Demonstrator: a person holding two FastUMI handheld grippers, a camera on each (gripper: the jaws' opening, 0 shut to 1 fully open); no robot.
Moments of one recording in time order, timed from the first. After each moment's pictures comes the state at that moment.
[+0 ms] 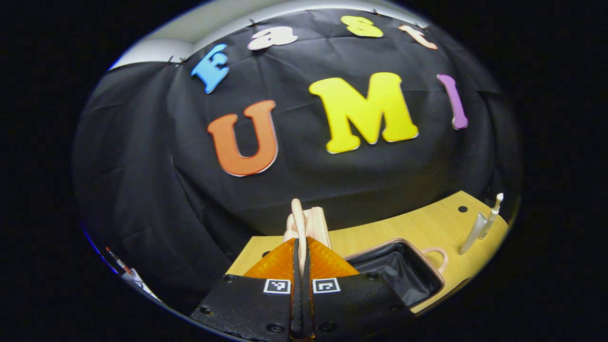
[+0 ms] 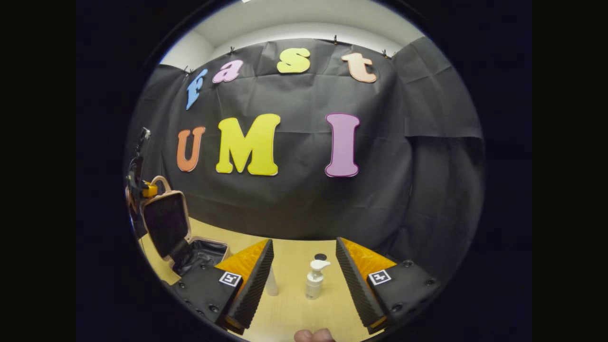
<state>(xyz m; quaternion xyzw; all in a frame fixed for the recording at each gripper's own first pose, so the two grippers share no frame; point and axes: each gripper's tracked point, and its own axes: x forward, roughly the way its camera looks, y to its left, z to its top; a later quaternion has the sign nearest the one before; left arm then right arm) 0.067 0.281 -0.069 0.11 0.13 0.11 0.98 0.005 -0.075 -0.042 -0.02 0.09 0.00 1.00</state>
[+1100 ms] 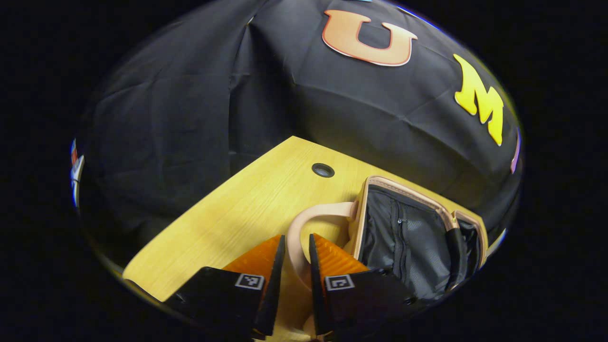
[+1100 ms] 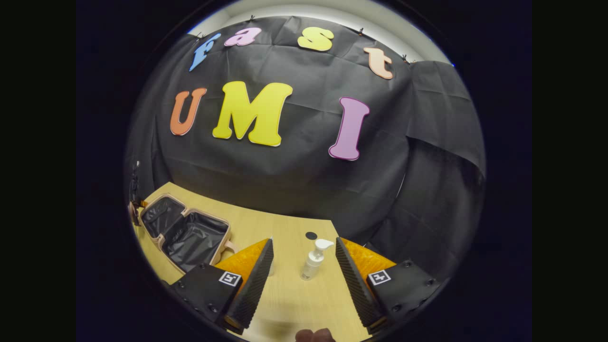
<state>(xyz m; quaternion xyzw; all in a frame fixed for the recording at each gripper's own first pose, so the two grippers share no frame) 0.074 0.499 -0.337 -0.13 0.28 0.15 0.94 0.003 -0.030 -0.075 -0.08 0.17 -0.07 0.98</state>
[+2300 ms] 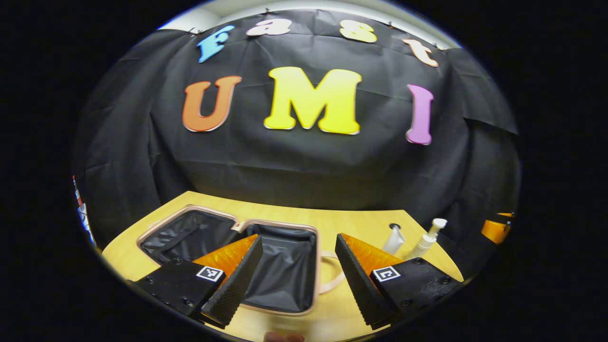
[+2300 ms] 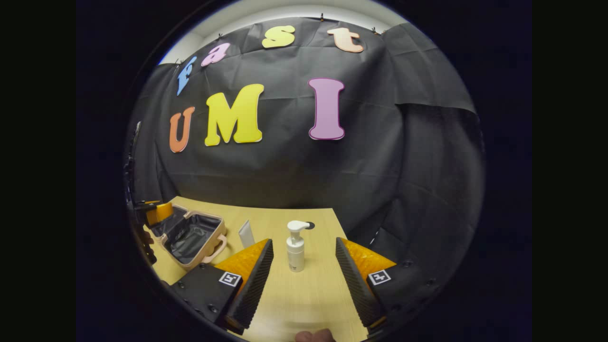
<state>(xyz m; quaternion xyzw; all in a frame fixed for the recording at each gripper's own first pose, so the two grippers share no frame) 0.013 -0.019 -0.156 -0.03 0.14 0.00 0.99 -0.013 -0.145 -0.127 0.00 0.18 -0.02 0.98</state>
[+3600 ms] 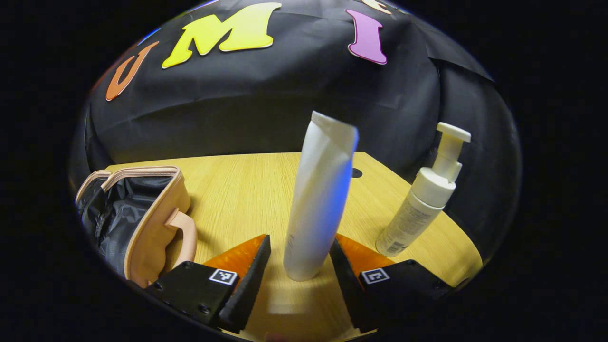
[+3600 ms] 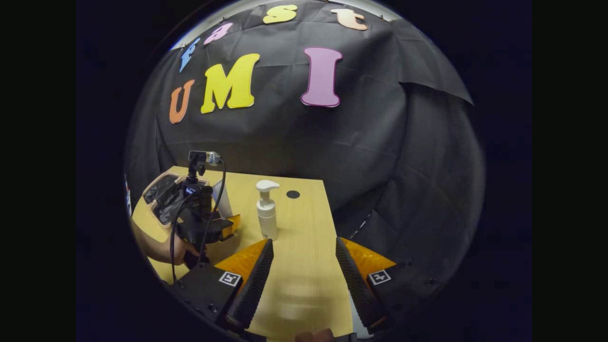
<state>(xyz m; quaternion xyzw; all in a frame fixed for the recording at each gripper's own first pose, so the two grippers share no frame) 0.136 -0.190 -0.348 0.00 0.25 -0.11 0.96 -0.024 -0.216 -0.181 -0.03 0.26 -0.01 0.96</state>
